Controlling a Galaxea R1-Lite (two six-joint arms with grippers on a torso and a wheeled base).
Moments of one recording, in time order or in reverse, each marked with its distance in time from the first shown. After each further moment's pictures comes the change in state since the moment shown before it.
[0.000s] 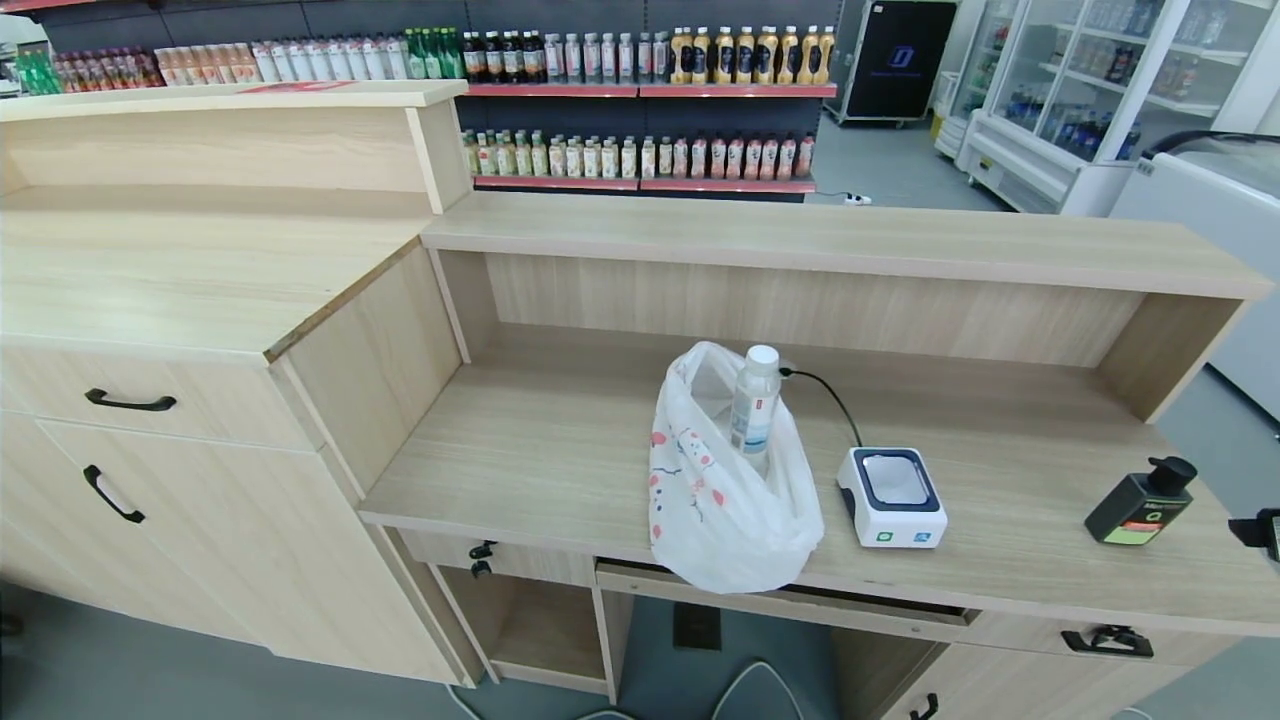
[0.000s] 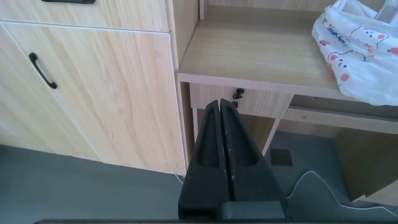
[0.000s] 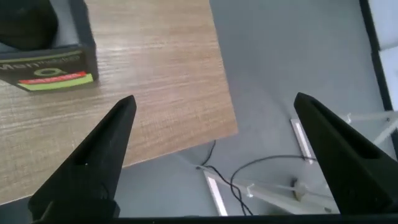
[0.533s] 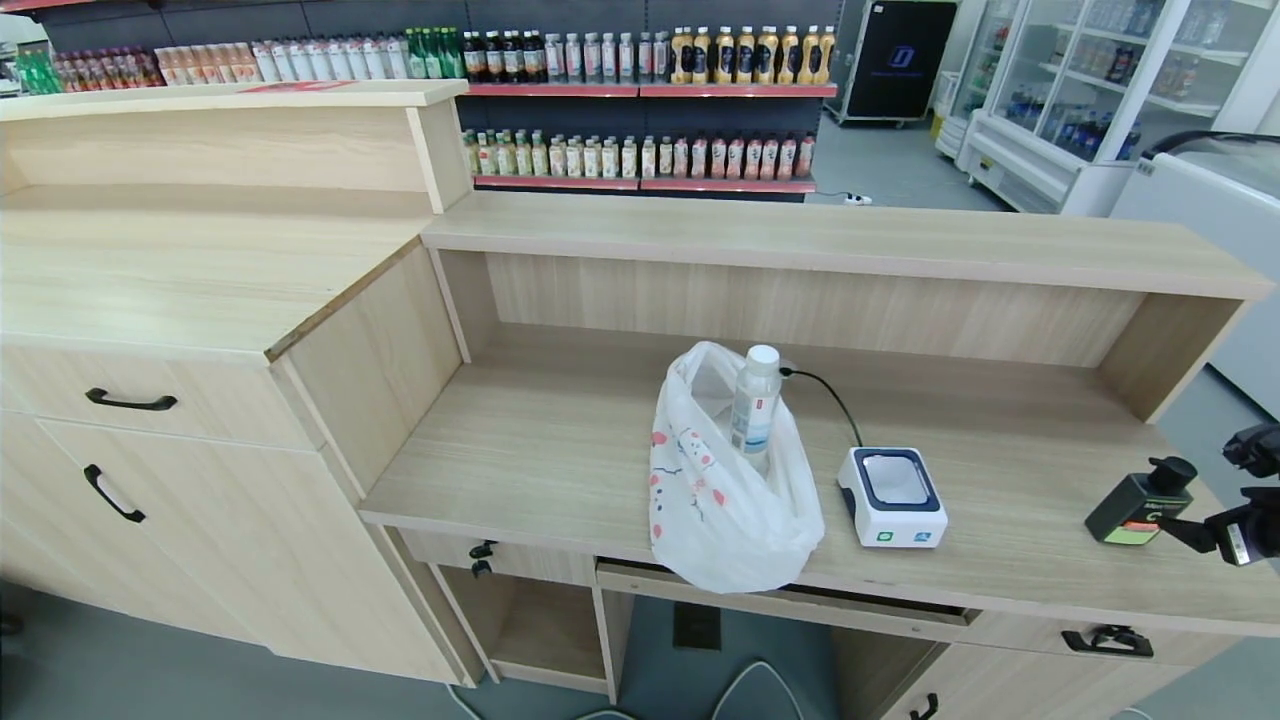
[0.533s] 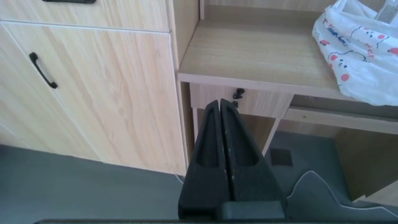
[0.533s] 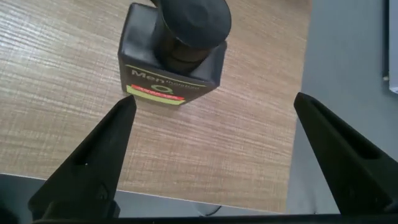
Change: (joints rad) left arm 0.000 0.000 0.000 0.000 0.000 0.000; right arm -0.005 0.101 -0.087 0.053 0.396 -0.247
